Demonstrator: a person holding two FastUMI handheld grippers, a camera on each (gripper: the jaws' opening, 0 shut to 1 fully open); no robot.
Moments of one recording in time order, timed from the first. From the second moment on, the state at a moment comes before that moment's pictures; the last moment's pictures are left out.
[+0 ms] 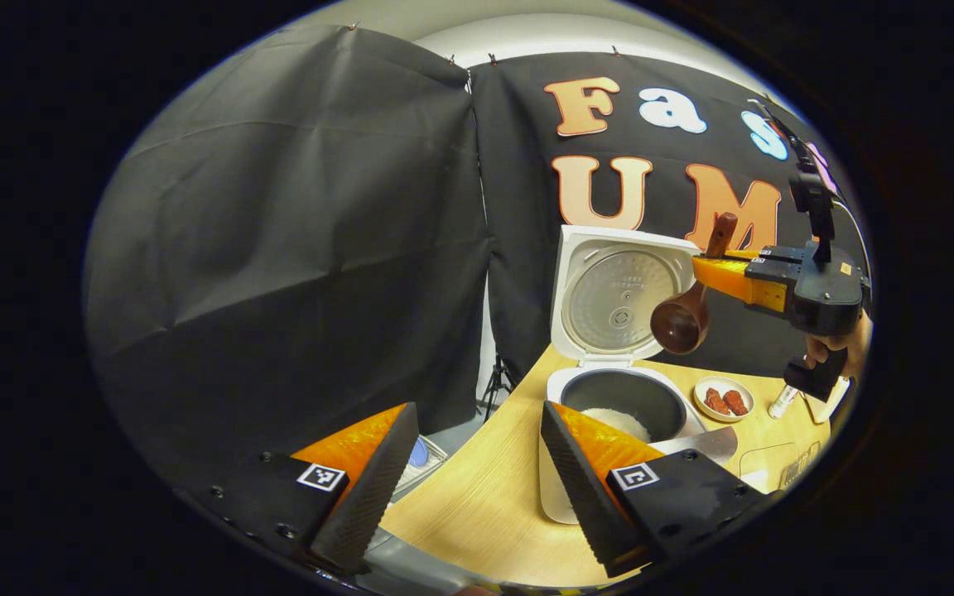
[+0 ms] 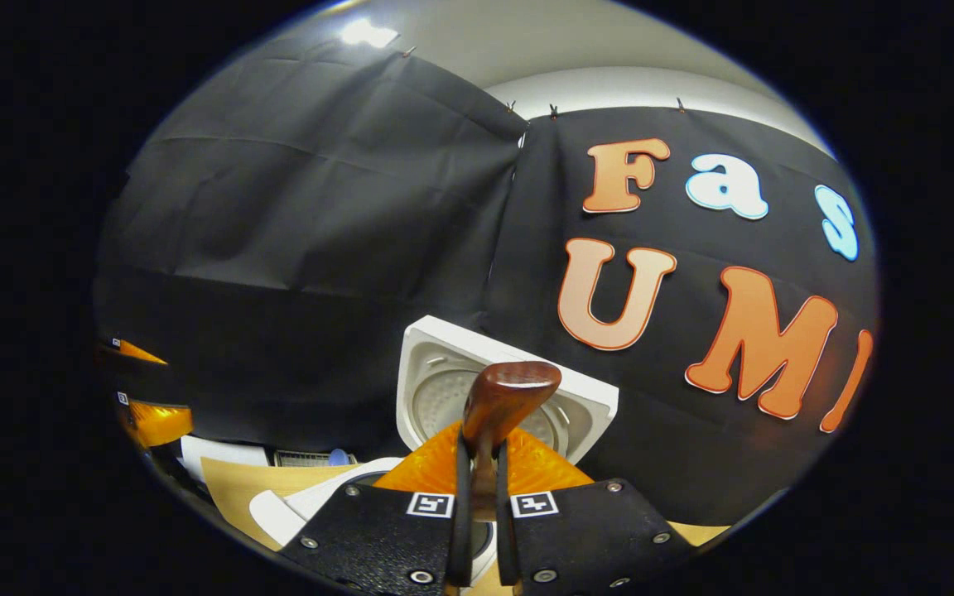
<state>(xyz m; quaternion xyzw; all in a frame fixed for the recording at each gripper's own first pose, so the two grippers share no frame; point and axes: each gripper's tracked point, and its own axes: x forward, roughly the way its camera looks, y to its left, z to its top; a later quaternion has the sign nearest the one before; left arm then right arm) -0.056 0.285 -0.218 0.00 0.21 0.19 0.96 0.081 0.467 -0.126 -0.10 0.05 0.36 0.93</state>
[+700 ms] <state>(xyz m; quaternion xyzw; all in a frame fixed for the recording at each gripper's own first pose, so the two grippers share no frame) -0.041 0.190 -0.210 0.02 0.21 0.16 0.96 0.070 0.276 -0.121 0.00 0.11 0.26 0.96</state>
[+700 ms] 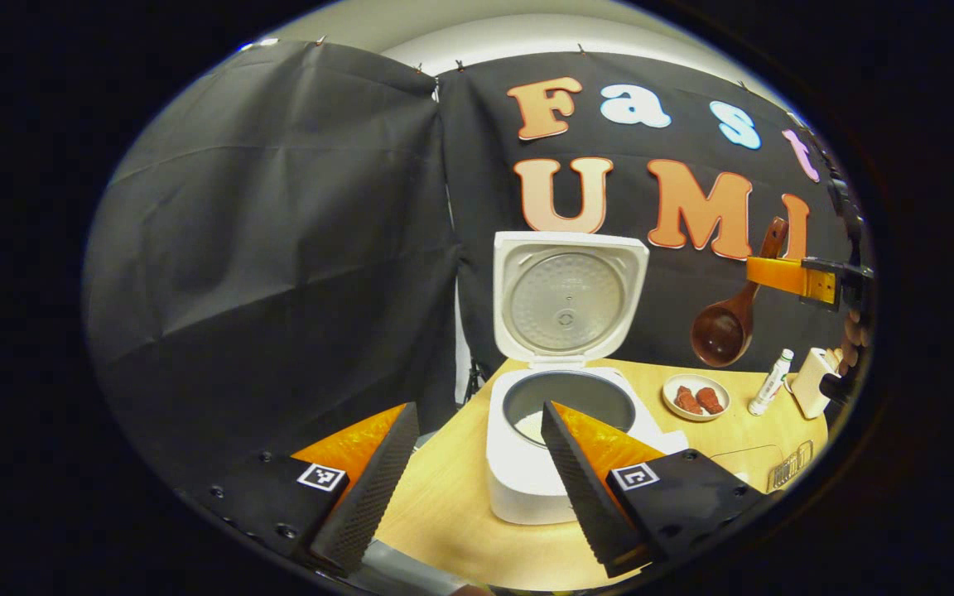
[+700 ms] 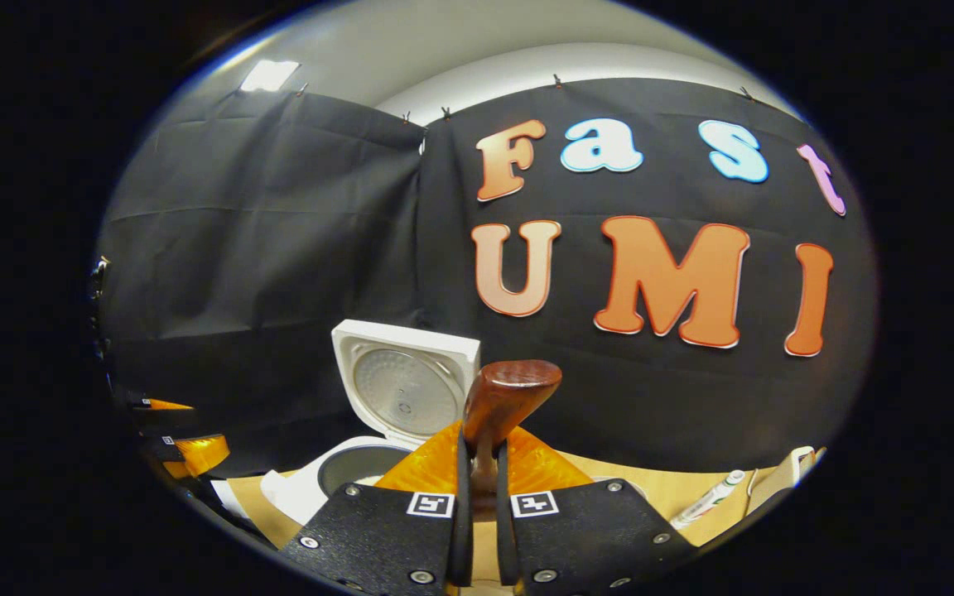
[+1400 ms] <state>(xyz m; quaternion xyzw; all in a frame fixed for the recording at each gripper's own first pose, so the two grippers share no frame) -0.009 0.057 -0.187 0.07 0.20 0.06 0.98 0.006 0.030 -0.230 0.05 0.22 0.06 0.97</state>
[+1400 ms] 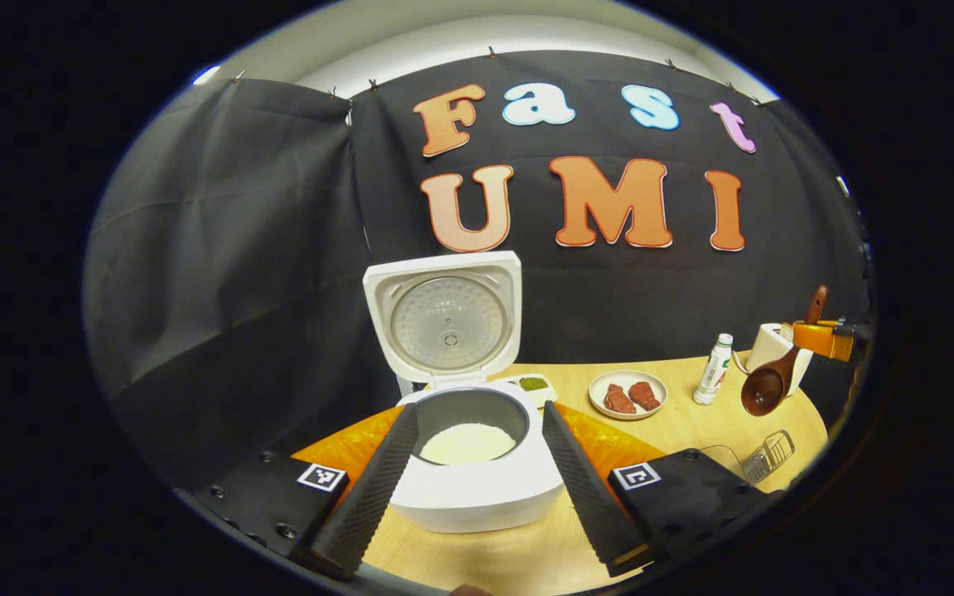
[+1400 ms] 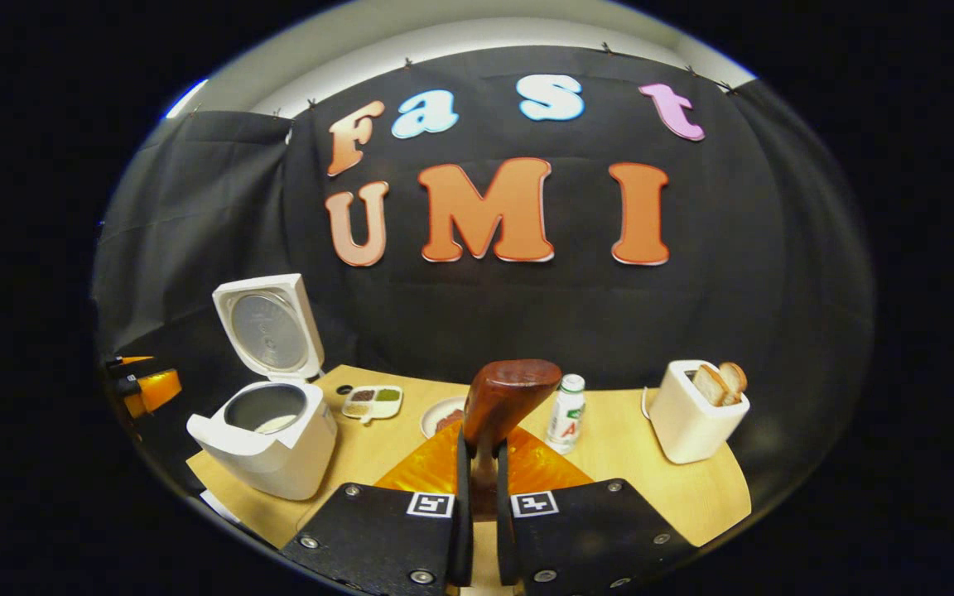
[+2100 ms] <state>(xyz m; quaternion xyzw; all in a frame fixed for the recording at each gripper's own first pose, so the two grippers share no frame) 0.017 0.007 -0.176 0.09 0.19 0.02 0.98 -0.053 -0.071 -0.329 0.12 0.31 -0.06 0.94</state>
